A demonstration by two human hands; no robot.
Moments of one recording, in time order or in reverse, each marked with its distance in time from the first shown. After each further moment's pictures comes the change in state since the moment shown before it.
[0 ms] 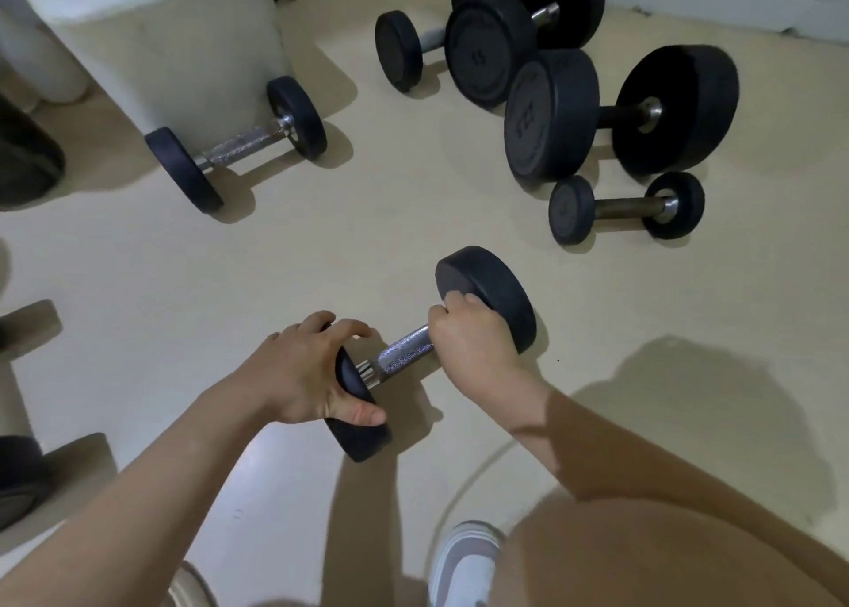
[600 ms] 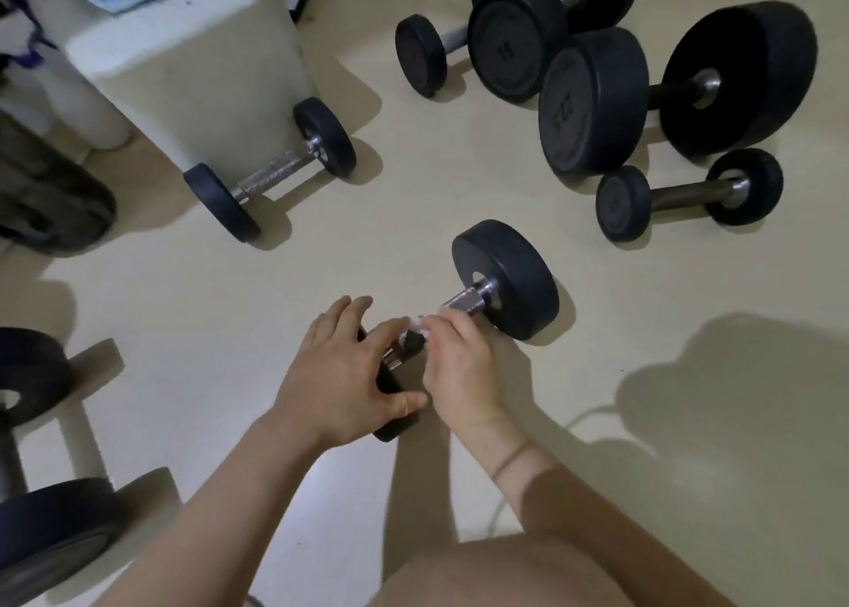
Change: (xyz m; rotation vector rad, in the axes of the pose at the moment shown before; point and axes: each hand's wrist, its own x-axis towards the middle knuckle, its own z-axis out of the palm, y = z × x) left_hand 0.008 -0.008 -0.003 0.239 0.318 0.063; right_hand 0.017 -0.066 0.053 0.678 0.334 0.252
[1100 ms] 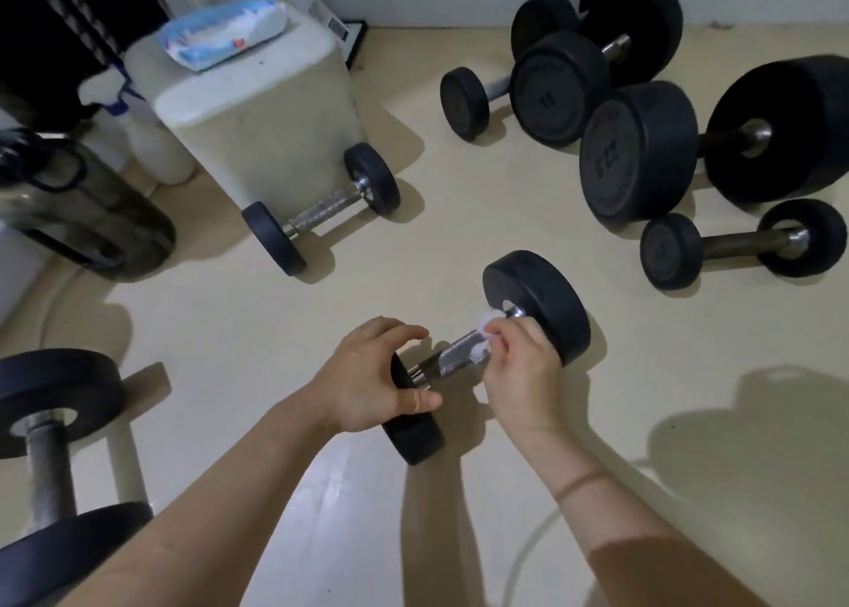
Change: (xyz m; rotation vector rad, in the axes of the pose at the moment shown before) left_hand 0.031 -0.033 -0.028 -0.363 -0.075 -0.022; right_hand 0.037 0.010 -0.006 0.073 0.186 0.084
